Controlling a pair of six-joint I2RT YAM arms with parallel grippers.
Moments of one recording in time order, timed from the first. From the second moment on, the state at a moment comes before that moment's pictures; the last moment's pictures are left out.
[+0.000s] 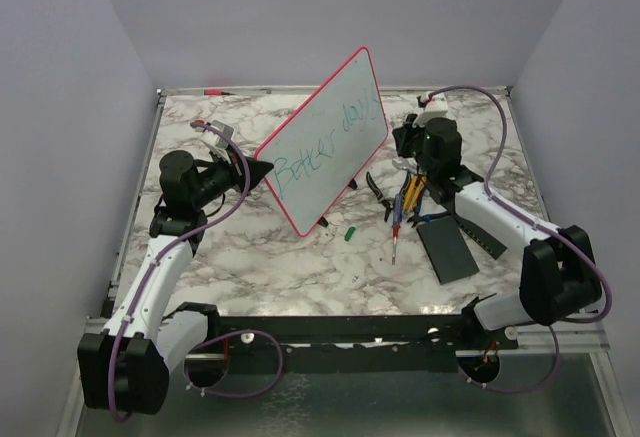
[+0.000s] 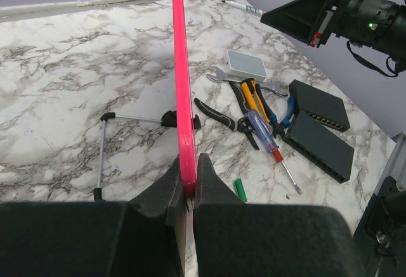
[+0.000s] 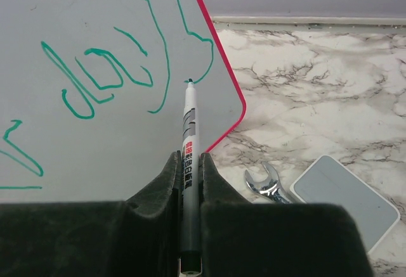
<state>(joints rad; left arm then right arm) -0.11 0.97 0.69 0.18 0.71 -0.29 0.40 1.45 0.95 0.29 0.16 0.17</state>
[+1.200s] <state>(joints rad) -0.11 0.99 0.70 0.17 0.70 -0.29 0.65 1.43 0.73 0.33 -0.44 0.12</state>
